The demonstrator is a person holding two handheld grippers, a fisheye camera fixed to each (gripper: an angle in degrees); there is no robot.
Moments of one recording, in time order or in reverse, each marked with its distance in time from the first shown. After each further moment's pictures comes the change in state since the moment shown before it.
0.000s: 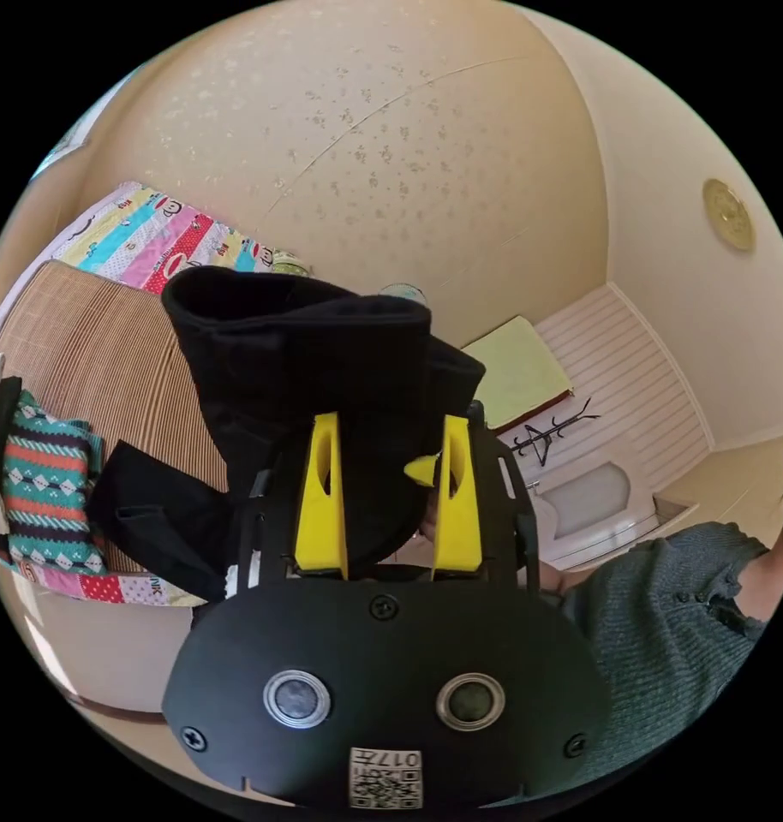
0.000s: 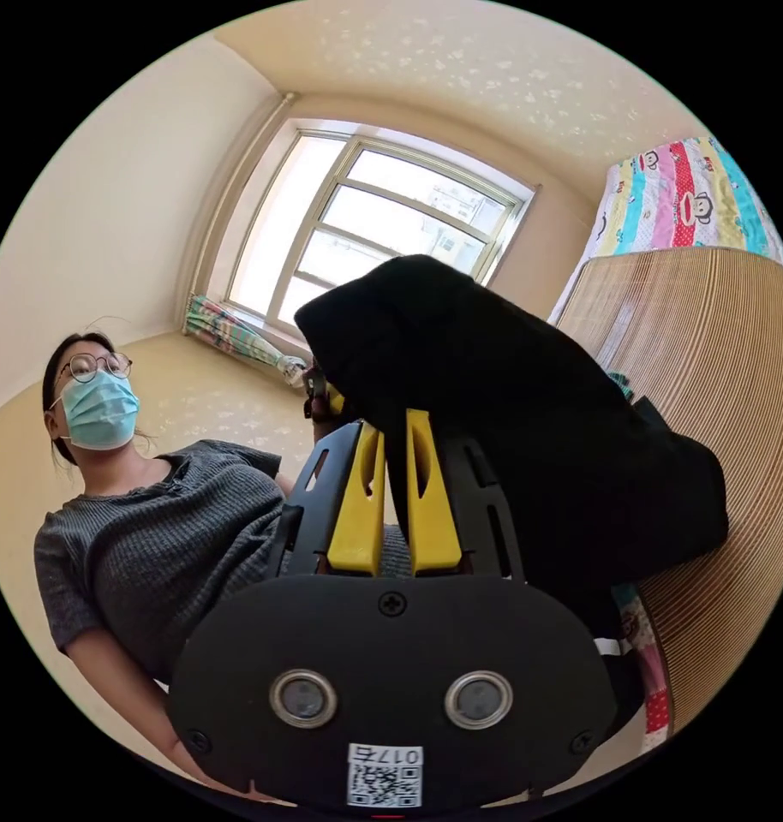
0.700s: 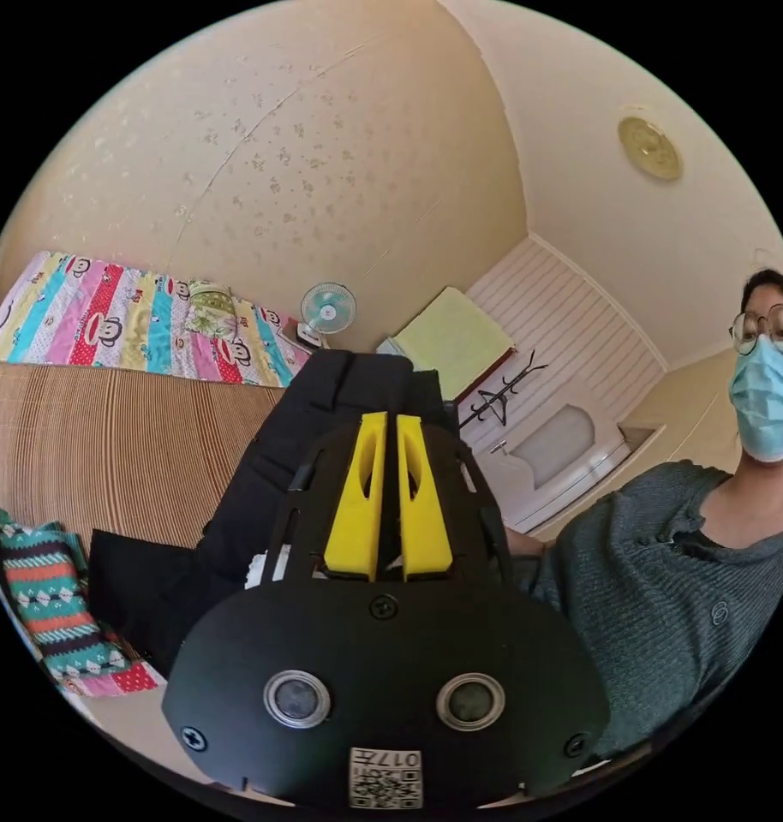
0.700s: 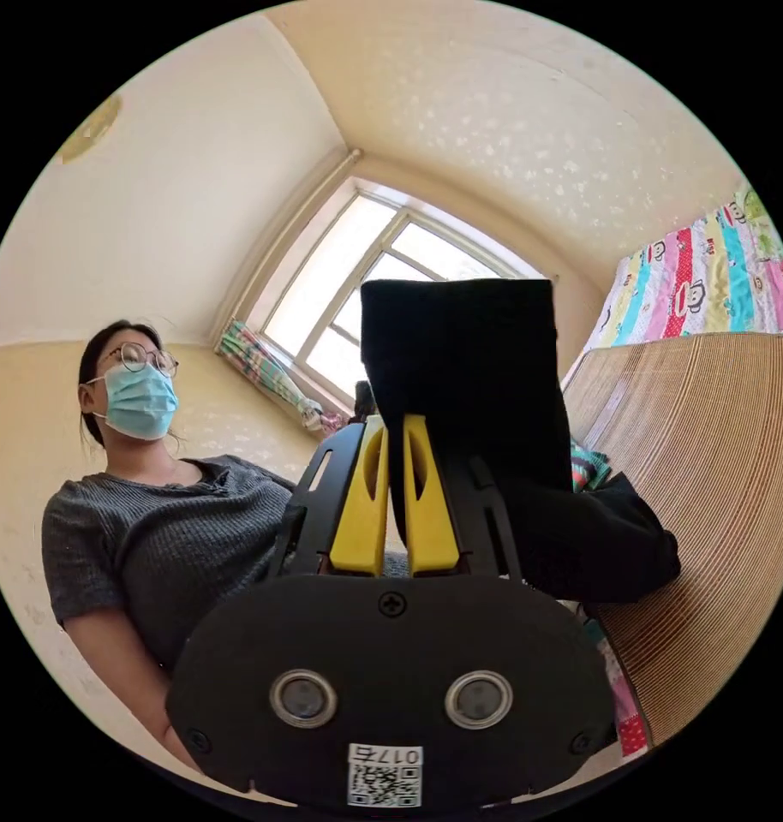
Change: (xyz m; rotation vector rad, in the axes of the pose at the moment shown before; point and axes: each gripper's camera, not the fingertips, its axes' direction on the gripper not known) left arm 0.025 0.045 -0.012 0.061 0.230 0.221; right arm -0.124 0.061 -0.091 0.387 0.014 -0.163
